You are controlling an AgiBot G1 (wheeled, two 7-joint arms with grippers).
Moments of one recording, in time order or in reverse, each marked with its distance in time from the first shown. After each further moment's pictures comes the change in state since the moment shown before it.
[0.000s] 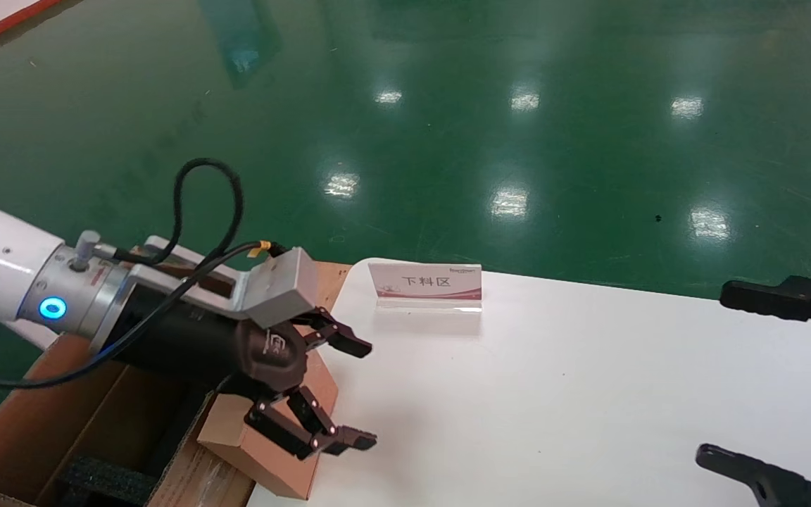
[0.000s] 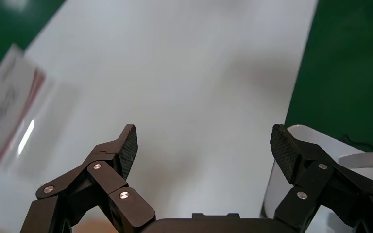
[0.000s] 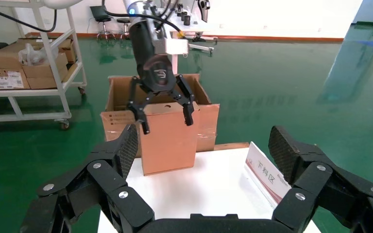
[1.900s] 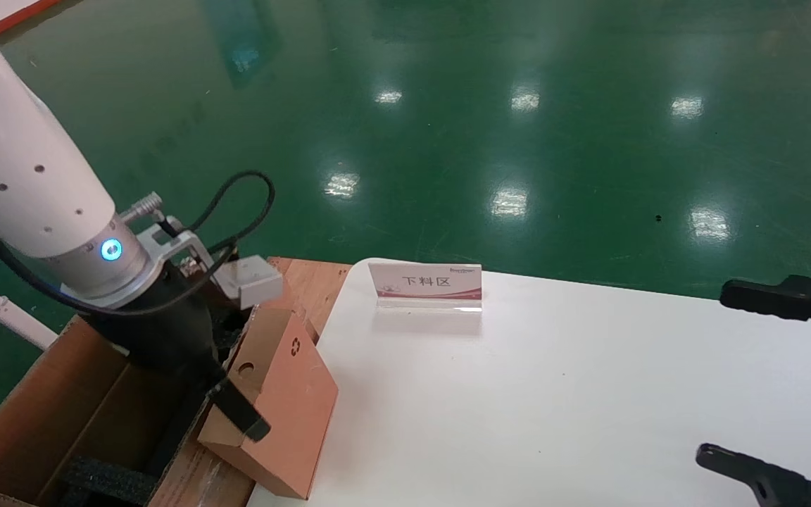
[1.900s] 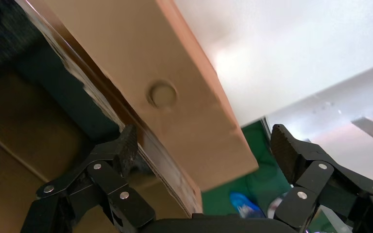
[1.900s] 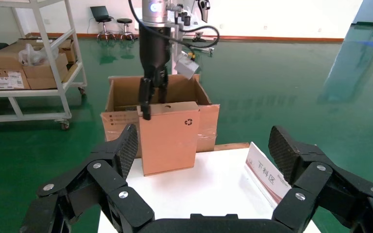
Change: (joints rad) left arm -0.805 0.248 1.138 0.002 0.173 0.017 -0.913; right arm 0.001 0.002 -0.004 0.000 0.003 0.002 -0.002
